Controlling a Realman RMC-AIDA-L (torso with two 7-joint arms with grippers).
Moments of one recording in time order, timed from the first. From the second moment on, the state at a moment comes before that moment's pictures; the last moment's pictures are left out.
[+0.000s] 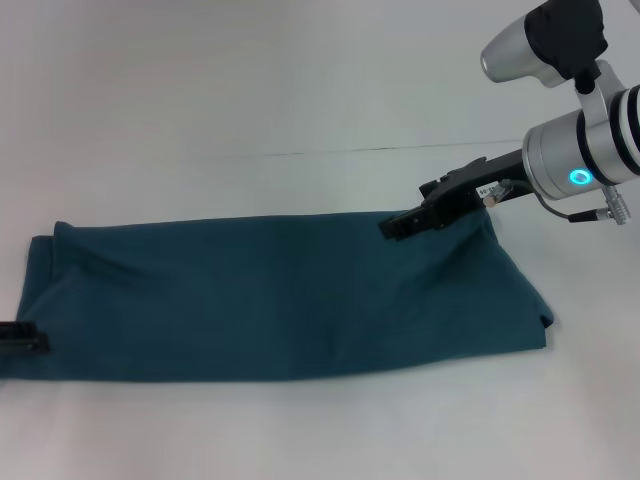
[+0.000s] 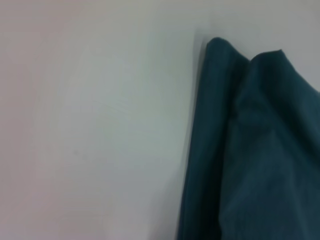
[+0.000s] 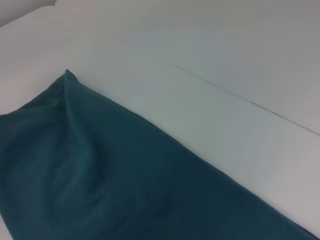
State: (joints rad) left arm -0.63 -1.99 0.43 0.82 2.75 1.41 -2.69; right arm 0.75 2.08 -1.04 -1.05 -2.43 -1.27 2.28
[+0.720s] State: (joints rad) left arm -0.66 -1.99 0.47 0.77 2.74 1.37 -2.66; right arm 0.76 2.08 -1.04 -1.06 -2.43 -1.27 2.28
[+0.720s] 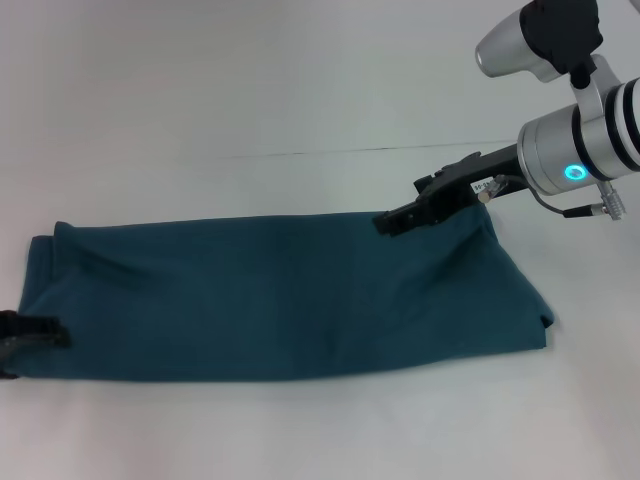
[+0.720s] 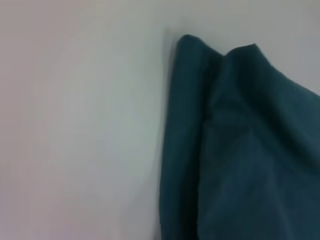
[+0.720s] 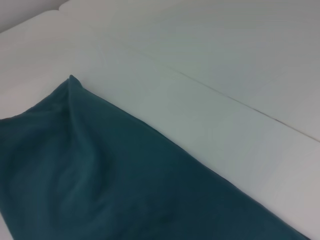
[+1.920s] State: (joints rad) left arm -0.68 -1.98 0.47 0.79 2.65 1.43 -2.54; right arm 0.68 2.10 -1.08 -1.02 -2.30 -1.09 2.21
